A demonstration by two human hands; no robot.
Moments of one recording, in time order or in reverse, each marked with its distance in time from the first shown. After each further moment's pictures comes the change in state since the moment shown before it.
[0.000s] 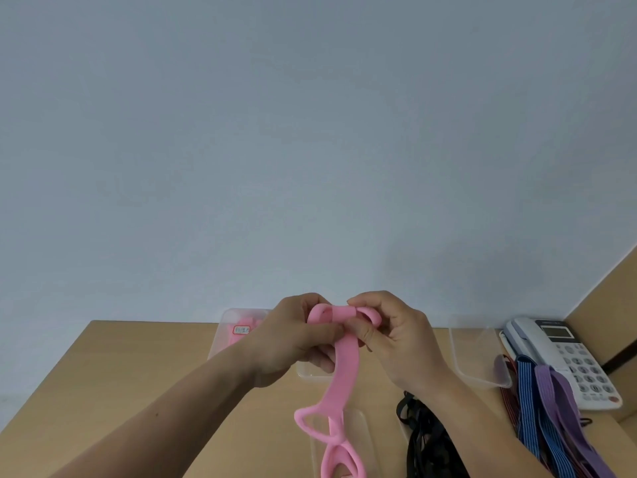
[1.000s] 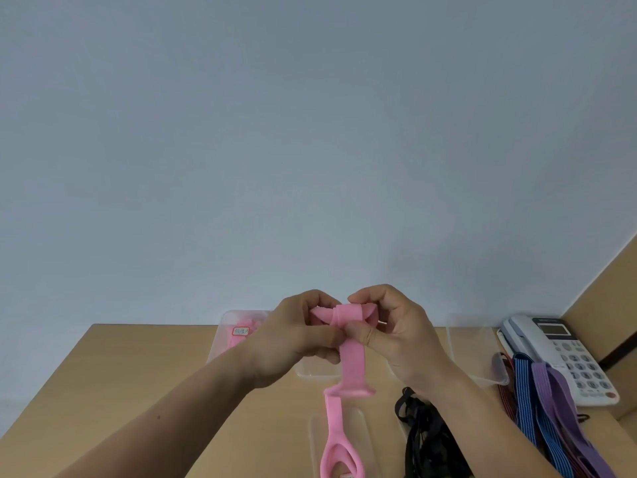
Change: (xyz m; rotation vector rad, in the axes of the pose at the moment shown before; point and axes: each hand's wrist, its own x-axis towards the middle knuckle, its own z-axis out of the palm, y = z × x) left_hand -0.004 0.002 0.008 0.012 -0.001 0.080; right_hand -0.002 -0.008 -0.009 0.232 -0.060 0.153
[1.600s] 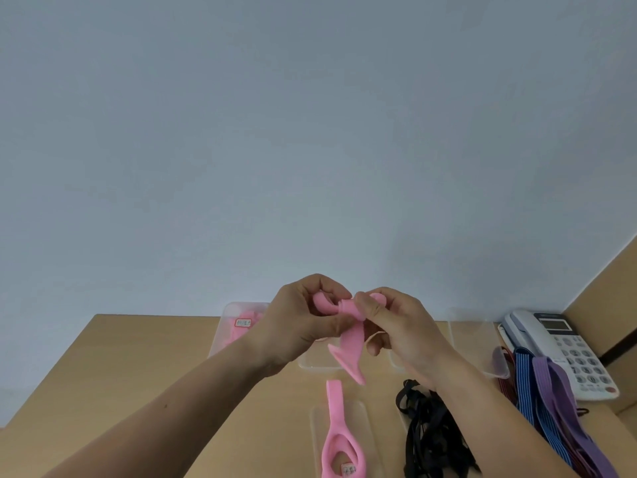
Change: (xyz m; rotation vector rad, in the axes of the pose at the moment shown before) left_hand 0.002 -0.006 0.002 -0.011 0.121 0.143; right_hand 0.004 -0.008 0.001 0.055 -0.019 0.238
